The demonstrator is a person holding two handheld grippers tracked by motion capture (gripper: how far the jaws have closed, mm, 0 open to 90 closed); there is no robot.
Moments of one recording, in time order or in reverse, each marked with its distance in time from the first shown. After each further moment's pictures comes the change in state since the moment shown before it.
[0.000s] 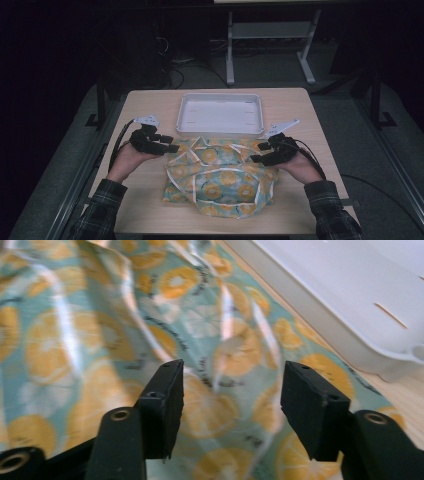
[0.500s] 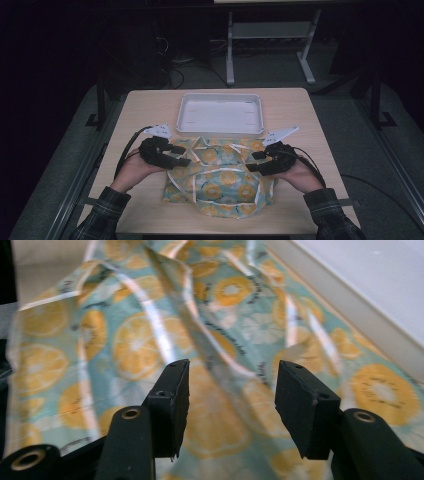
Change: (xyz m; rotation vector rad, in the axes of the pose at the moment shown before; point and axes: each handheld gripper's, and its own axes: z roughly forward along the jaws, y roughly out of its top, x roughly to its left) left arm -0.057 0.010 0.010 0.028 -0.101 0.119; right arm 0.033 -0.001 -0.009 -0.017 0.091 -0.023
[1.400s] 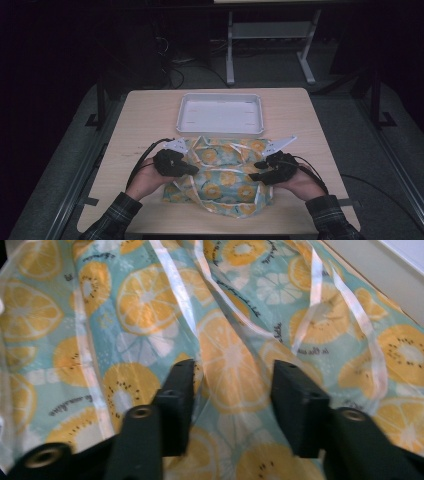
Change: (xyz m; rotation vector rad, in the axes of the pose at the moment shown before) left arm -0.014 -0.010 0.034 0.109 -0.036 0.058; right arm 0.008 -0.019 0.003 0.073 -0.022 -0.009
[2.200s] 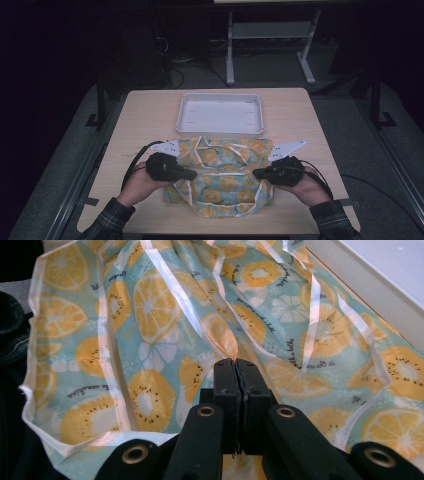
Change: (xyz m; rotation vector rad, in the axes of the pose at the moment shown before) left arm -0.022 -0.004 -0.023 -0.072 -0.100 0.001; right arm 0.016 -0.005 -0.020 -0.078 0.017 -0.068
